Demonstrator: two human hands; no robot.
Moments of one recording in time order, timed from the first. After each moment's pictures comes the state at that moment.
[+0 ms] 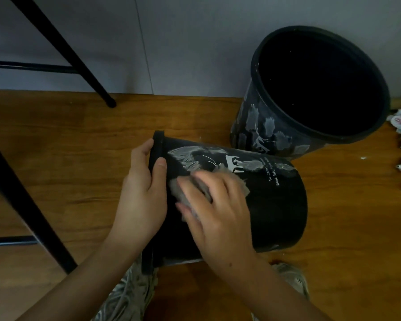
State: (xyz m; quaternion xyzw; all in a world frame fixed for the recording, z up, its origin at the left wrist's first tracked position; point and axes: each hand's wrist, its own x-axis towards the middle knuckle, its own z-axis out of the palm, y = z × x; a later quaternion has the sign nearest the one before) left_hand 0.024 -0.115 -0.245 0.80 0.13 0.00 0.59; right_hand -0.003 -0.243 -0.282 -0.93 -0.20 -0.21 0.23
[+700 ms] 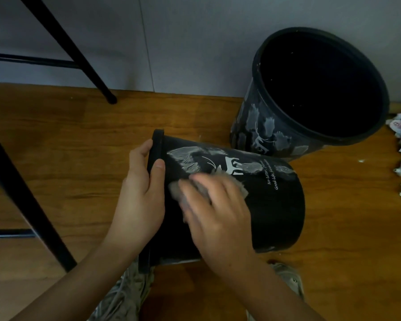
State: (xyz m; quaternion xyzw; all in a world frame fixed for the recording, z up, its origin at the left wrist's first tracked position) left_hand 0.016 -0.115 -0.246 0.79 0.13 -0.01 0.60; right_hand -0.006 -0.248 -0.284 -0.93 -0.21 -0.21 0.23
